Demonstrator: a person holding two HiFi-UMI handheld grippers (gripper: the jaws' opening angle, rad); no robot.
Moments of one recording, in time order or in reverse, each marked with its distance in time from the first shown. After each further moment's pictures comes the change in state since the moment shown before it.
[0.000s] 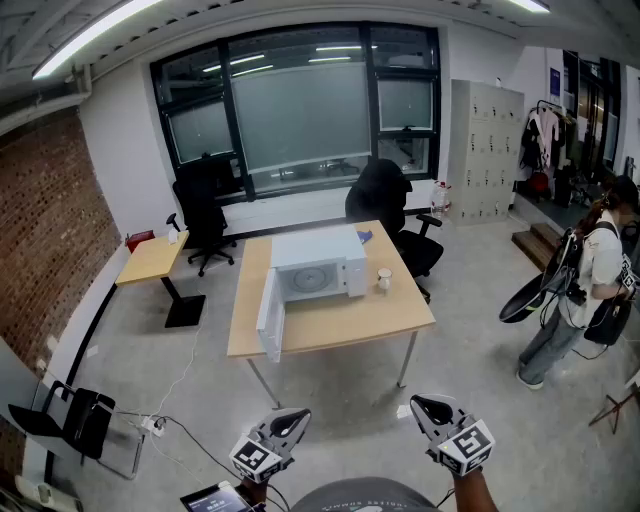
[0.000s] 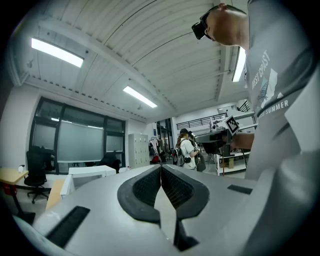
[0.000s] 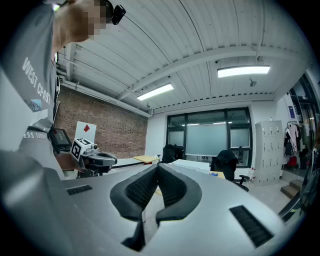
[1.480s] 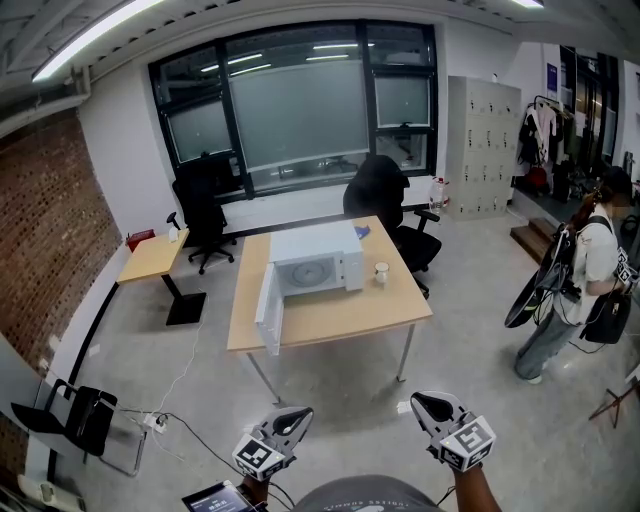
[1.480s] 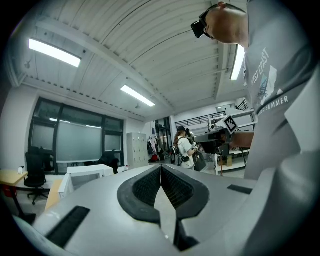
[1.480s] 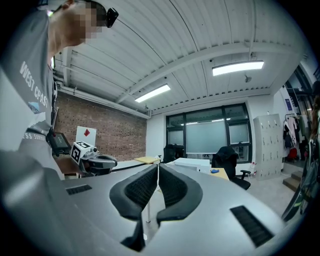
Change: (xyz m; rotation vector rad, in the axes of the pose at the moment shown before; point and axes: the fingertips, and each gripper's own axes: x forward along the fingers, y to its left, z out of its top) left arm -0.003 -0.031 -0.007 0.034 0.010 -0.015; right arm -0.029 0.002 -0.007 0.055 -0.019 0.001
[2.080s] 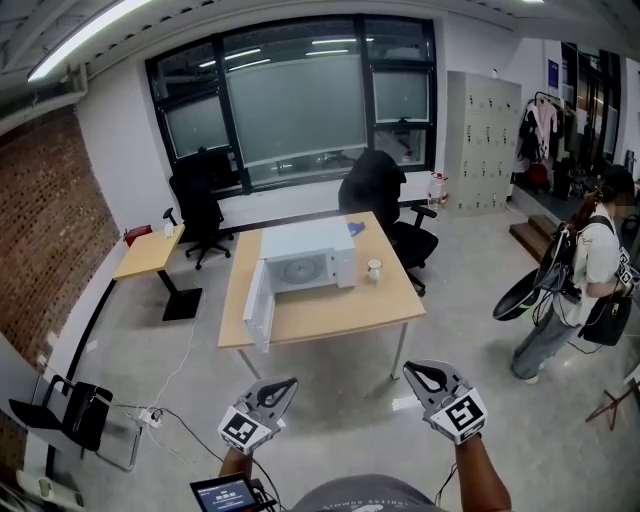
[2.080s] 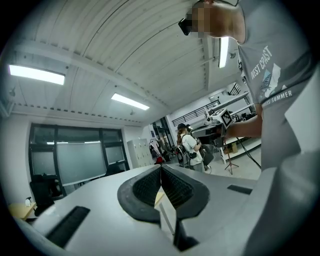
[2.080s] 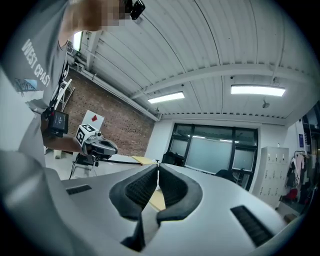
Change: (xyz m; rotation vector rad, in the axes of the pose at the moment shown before) left arm 0.055 0.042 0.036 0.188 -0.019 0.032; right arm 0.028 -0.067 0.027 -0.279 -0.047 0.045
